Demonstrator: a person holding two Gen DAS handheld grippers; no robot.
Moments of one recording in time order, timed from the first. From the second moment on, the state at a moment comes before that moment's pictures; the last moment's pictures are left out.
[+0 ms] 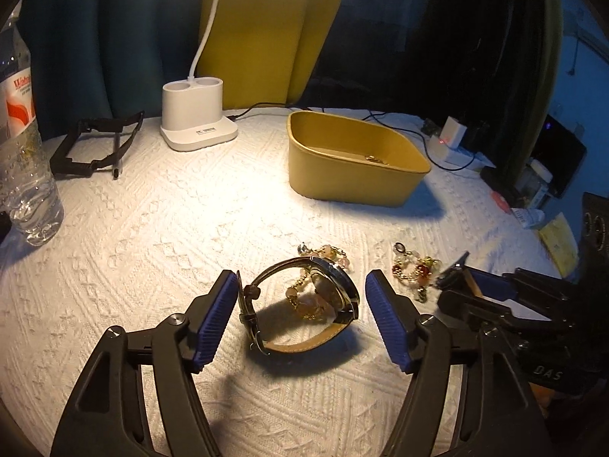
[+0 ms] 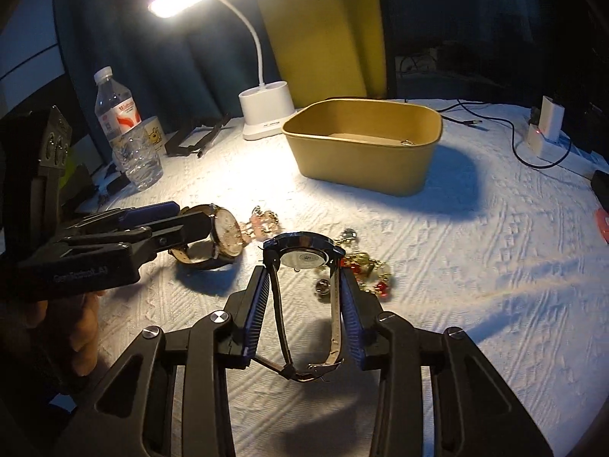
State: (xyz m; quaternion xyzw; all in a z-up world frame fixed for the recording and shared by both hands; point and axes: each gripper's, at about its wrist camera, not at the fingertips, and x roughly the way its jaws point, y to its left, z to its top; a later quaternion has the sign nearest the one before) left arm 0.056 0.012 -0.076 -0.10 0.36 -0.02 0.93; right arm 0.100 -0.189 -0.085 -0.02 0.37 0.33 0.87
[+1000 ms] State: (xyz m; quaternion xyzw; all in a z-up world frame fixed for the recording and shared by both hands) left arm 0.062 -0.003 -0.091 -0.07 0.40 0.01 0.91; right arm 0.099 -0.222 -0.073 0.00 0.35 0.32 0.88
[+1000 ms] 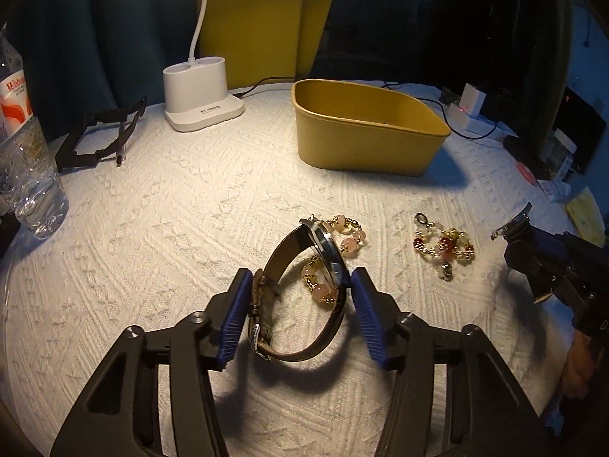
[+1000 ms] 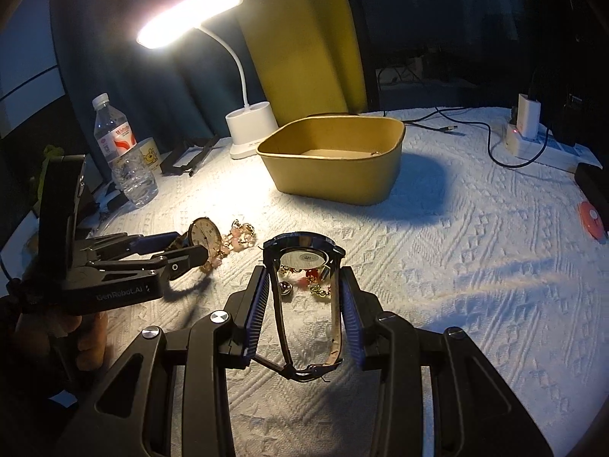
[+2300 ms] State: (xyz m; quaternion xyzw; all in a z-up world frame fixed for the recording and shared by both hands) left arm 0.117 -0.028 -0.009 -0.05 0.31 -0.03 0.95; right arm 0.171 -0.242 -0.040 0.00 0.30 0.30 0.90
